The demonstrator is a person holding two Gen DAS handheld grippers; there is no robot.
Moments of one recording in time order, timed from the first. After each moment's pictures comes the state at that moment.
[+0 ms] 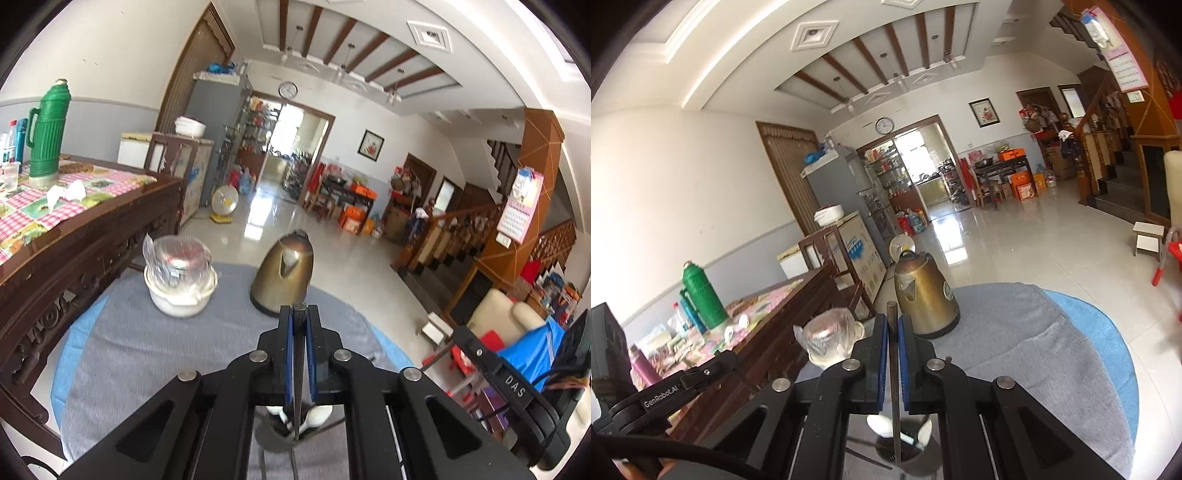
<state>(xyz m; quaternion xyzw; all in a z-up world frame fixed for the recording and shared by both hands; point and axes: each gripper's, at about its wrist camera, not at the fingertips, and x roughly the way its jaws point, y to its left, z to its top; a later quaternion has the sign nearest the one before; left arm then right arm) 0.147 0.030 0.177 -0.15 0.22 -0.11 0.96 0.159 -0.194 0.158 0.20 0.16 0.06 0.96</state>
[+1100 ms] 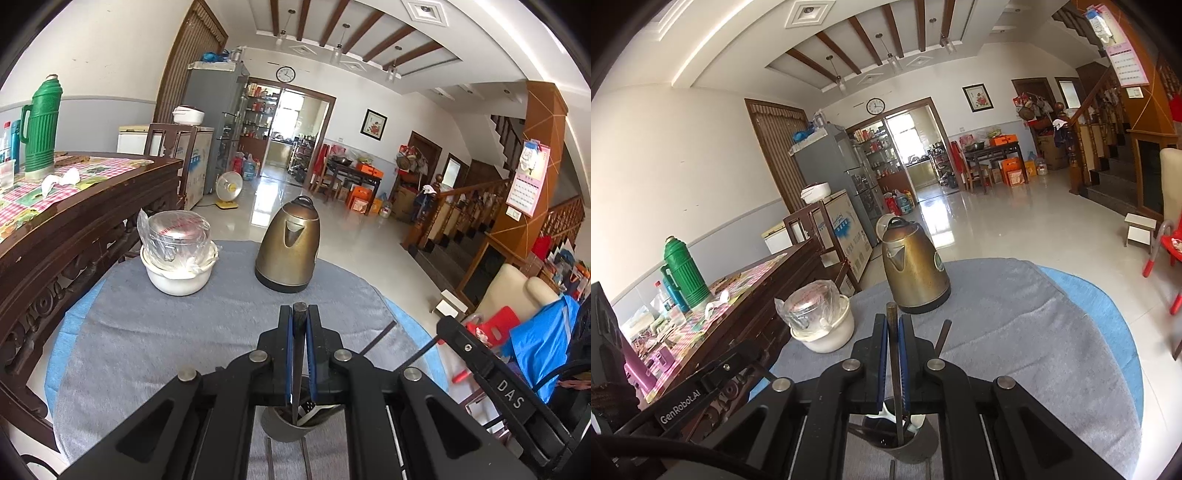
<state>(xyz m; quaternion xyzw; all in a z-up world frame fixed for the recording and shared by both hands) 0.158 0.002 0.126 -0.11 0.26 -0.11 0.95 0.174 -0.168 0.114 0.17 0.21 0.05 0.96</state>
